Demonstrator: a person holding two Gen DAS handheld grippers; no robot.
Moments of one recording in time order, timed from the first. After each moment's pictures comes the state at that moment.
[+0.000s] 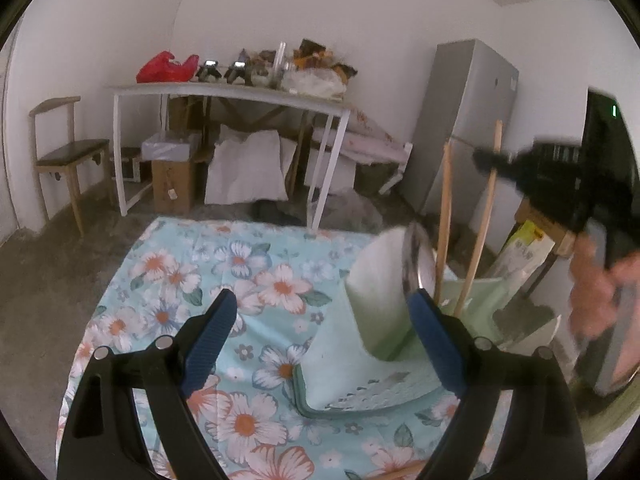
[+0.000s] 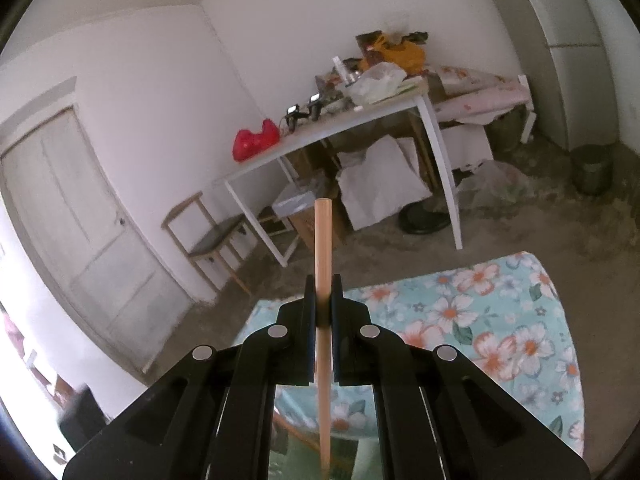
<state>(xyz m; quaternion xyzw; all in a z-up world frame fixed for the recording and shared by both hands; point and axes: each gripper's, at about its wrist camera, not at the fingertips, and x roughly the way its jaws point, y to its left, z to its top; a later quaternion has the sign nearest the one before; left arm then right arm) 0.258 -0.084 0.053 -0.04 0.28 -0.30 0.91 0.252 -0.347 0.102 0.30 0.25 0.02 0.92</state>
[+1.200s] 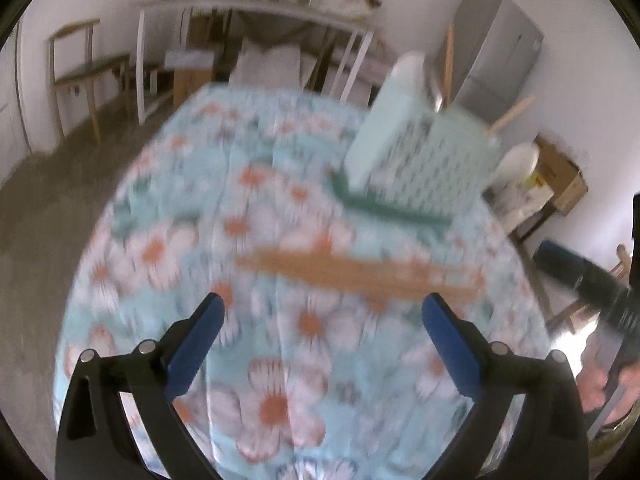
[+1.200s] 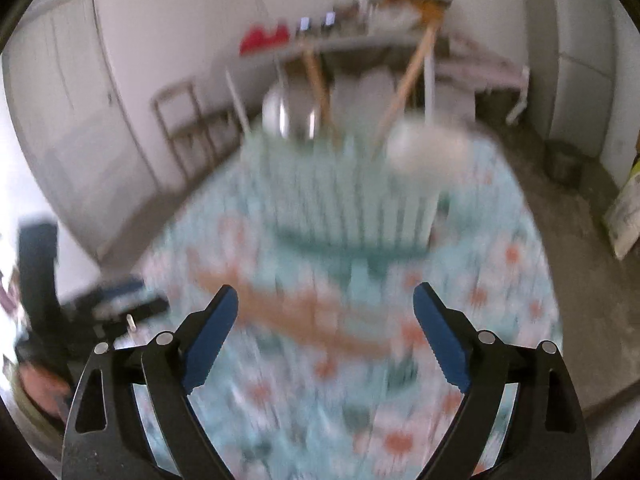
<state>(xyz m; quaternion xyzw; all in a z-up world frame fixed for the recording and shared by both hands) 0.150 0.002 -0.013 -0.02 0.44 -0.28 0.85 0.106 -0.226 0.020 0.17 0.41 0.00 0.90</state>
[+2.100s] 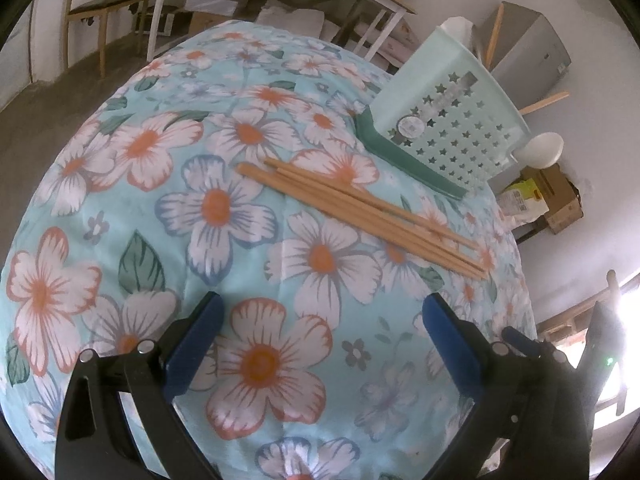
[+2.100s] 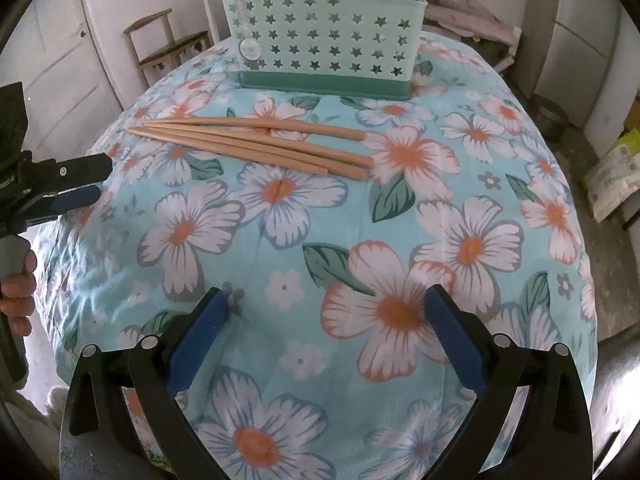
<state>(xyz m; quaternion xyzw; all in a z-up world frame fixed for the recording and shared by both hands) 0.149 0.011 -0.052 -0.09 0.49 -0.27 0.82 0.045 -0.197 -0.066 0.13 0.49 -0.03 0.86</state>
